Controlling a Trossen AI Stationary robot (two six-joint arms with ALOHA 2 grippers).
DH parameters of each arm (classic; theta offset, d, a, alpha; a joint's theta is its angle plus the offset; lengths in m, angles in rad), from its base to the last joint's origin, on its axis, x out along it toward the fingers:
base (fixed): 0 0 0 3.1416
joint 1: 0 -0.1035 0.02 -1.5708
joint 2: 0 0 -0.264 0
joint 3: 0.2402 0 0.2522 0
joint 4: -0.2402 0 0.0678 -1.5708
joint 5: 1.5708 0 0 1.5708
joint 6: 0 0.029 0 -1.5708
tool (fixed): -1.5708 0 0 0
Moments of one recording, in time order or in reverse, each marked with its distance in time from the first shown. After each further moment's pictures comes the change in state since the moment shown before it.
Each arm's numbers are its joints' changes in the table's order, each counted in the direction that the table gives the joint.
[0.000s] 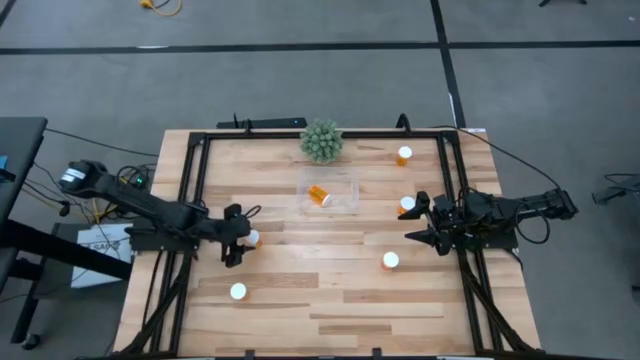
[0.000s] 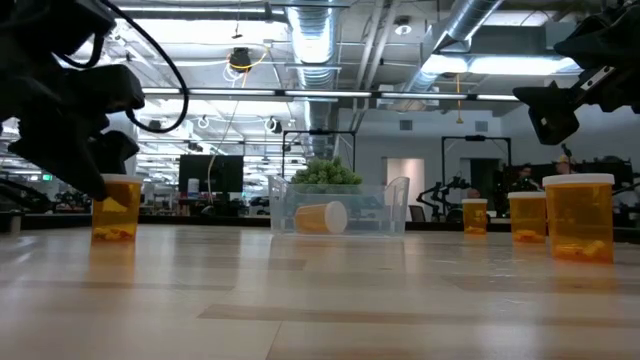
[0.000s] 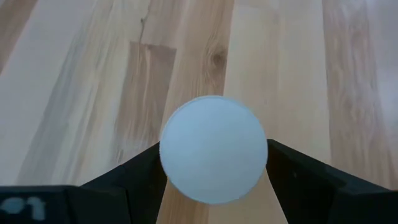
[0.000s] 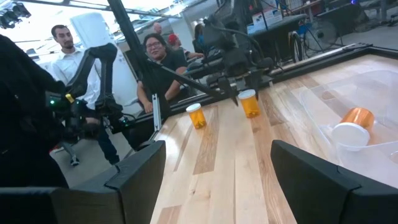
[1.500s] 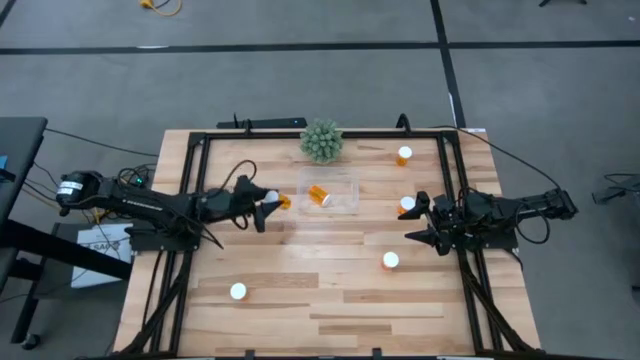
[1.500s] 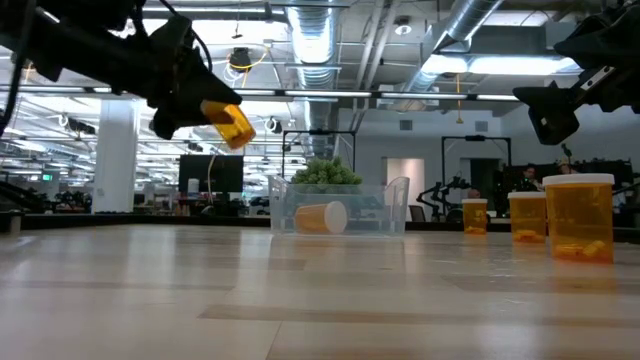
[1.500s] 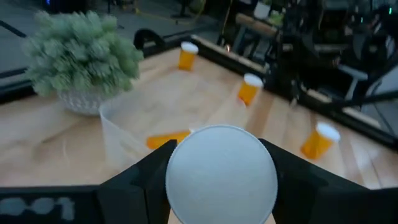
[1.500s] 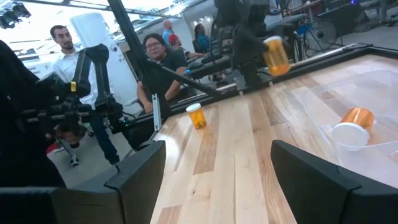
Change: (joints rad) left arm -0.274 -0.058 0.000 0.728 0.168 -0.039; right arm 0.000 0.000 0.000 0.000 0.000 0.000
